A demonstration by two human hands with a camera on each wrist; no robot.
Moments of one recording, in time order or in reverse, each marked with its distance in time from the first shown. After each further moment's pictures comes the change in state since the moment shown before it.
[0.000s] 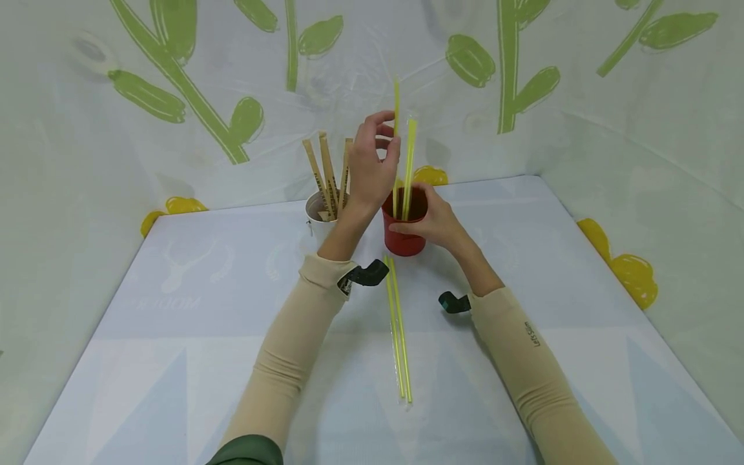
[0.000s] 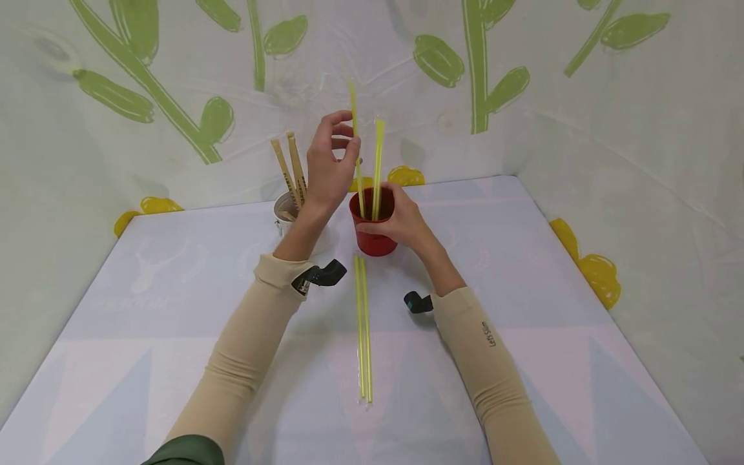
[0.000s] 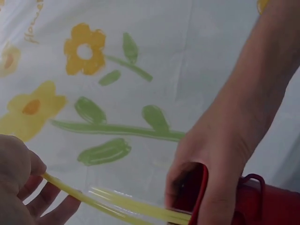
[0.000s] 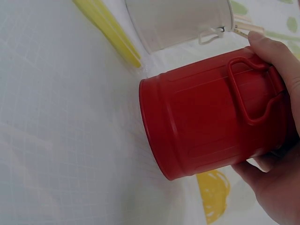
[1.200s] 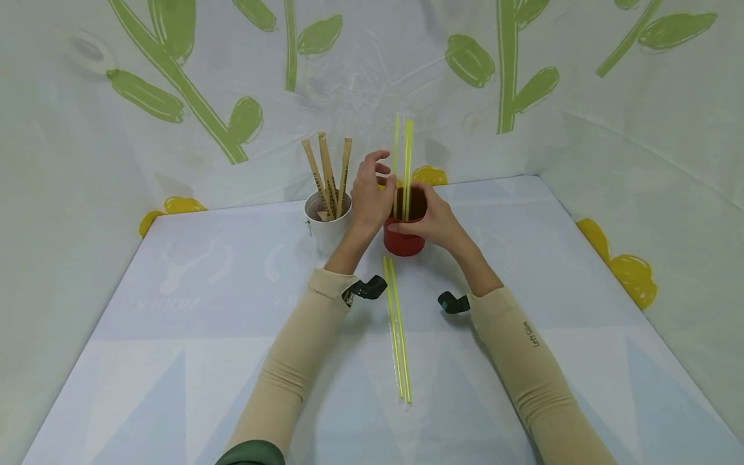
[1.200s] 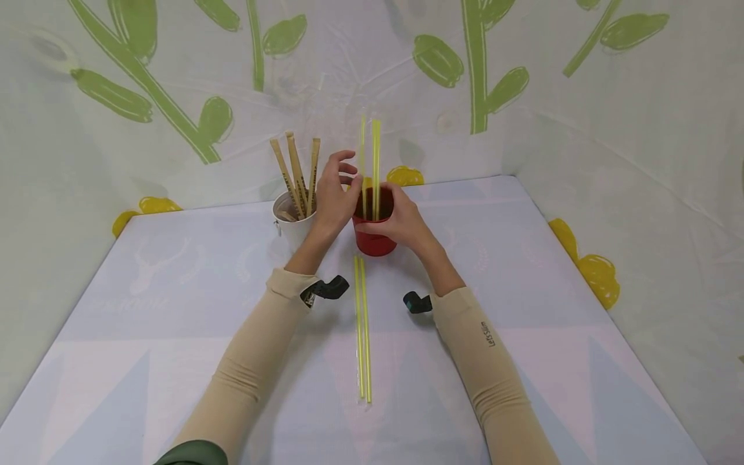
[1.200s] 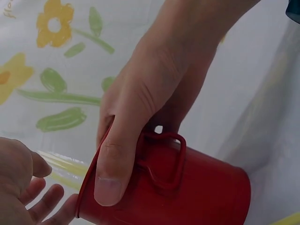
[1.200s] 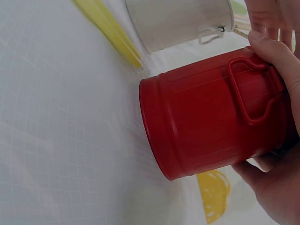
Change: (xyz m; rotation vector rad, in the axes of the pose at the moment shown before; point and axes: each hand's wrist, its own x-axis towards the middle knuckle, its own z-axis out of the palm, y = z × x) left_hand -0.035 -0.048 0.019 0.139 -0.075 -0.196; right_hand -0.001 0.002 0.000 -0.009 0.013 -0.056
